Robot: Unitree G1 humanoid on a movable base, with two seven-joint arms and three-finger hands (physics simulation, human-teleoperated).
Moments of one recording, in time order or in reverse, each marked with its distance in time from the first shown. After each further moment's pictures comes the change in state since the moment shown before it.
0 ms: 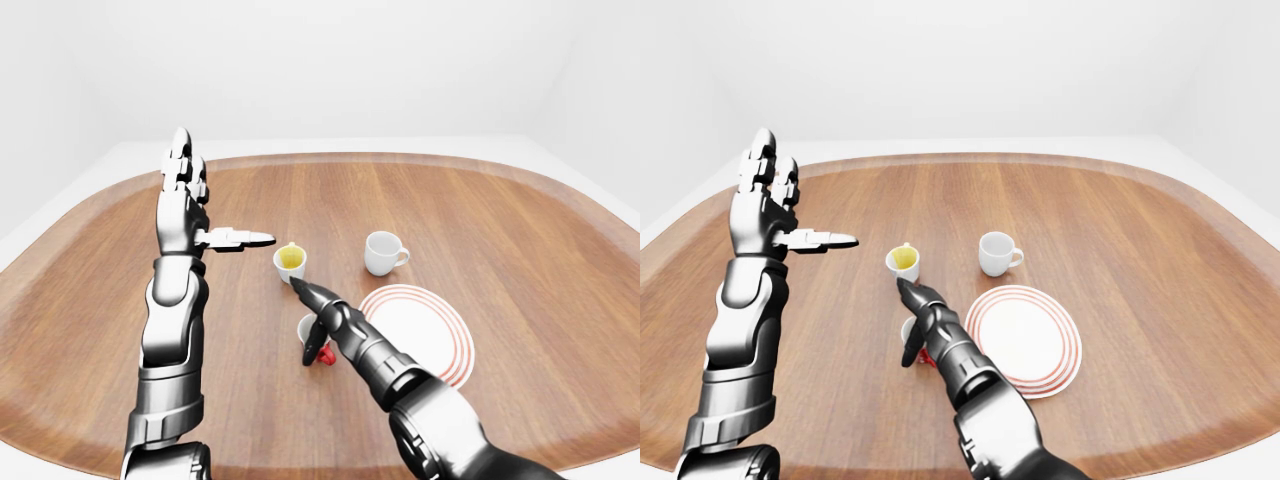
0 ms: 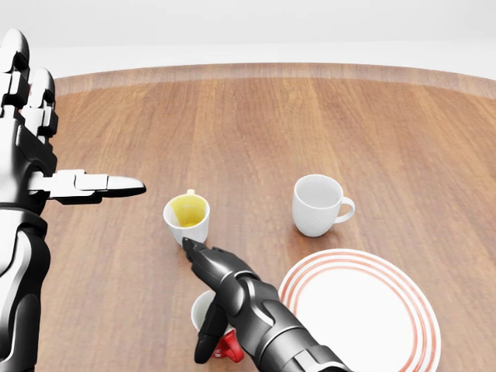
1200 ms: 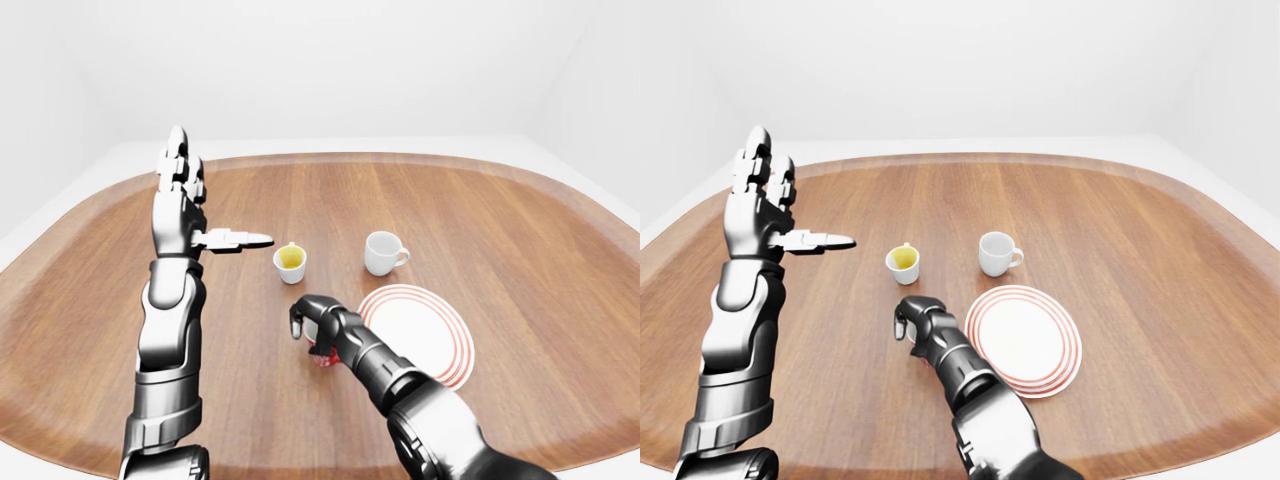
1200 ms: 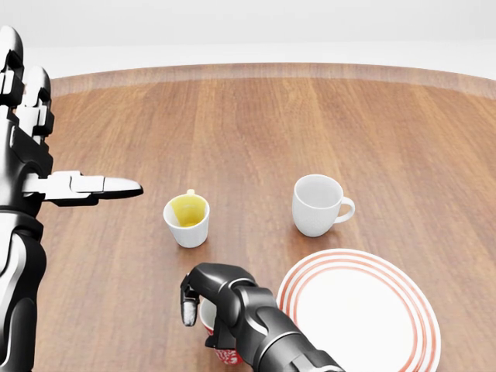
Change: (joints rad) left arm 0.016 0.001 0.006 -0.031 -0.007 0.000 -0.006; right arm 0.012 0.015 -0.005 0.038 -0.195 -0.012 0.042
